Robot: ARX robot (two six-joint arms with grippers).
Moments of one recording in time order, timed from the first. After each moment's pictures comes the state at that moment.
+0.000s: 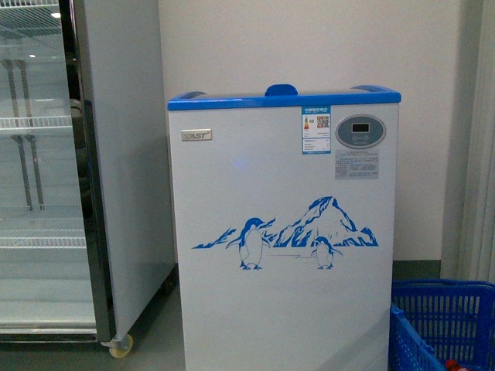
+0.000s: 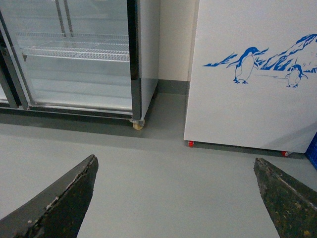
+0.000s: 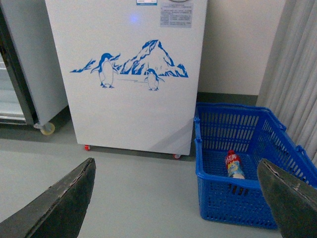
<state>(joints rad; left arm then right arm) 0.00 0.00 0.01 0.00 0.00 0.00 0.00 0.00 0.03 0.00 0.00 -0.01</state>
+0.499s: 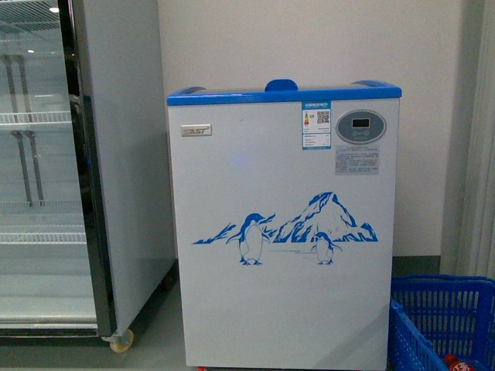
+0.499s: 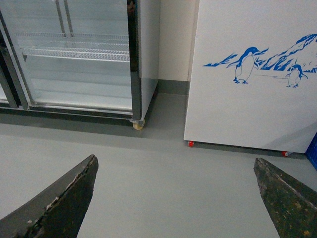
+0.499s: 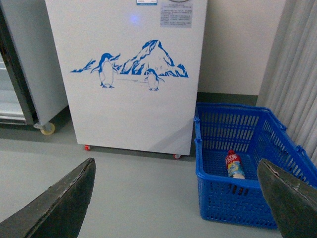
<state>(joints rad) 0.00 0.00 0.01 0.00 0.00 0.00 0.00 0.00 0.03 0.00 0.00 -0.01</state>
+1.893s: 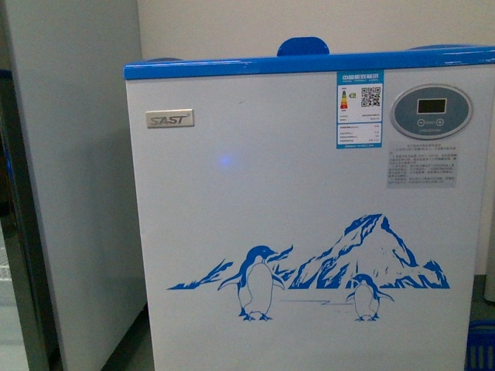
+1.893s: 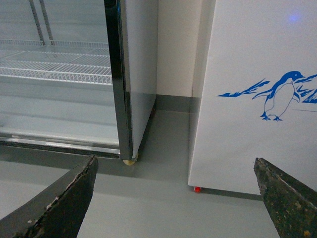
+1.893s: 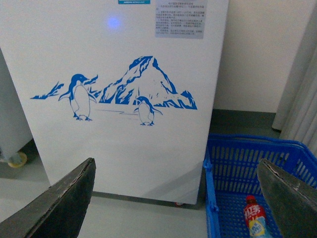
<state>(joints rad) 0.00 0.00 0.01 0.00 0.00 0.00 0.00 0.00 0.03 0.00 0.00 -0.01</state>
